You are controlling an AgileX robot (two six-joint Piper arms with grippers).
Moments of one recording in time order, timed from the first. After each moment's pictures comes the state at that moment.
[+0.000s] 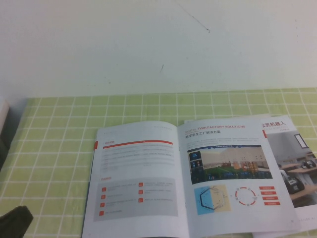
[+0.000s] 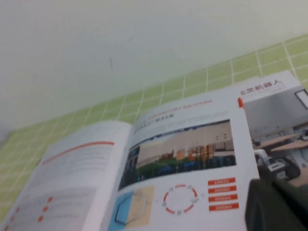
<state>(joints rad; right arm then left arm) -0.14 0.05 0.00 1.00 0.48 -0.55 0.06 0.17 -0.24 -0.96 0.54 0.40</state>
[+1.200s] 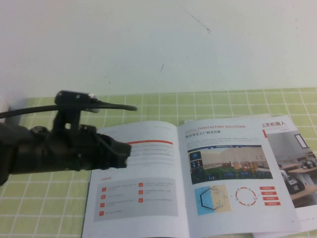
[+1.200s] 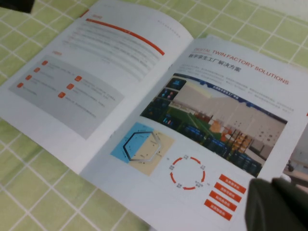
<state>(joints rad) -0.14 0.92 -0.67 0.88 0.90 -1.13 -0.23 1.44 -0.80 -1.30 0.54 1.19</state>
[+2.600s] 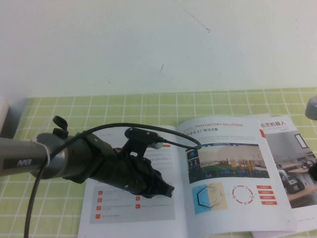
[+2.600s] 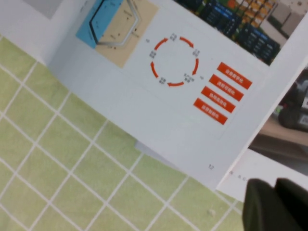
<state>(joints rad) 0.10 1.37 -1.01 0.36 1.09 -0.64 -0.44 1.91 -0.99 -1.18 0.46 1.08</state>
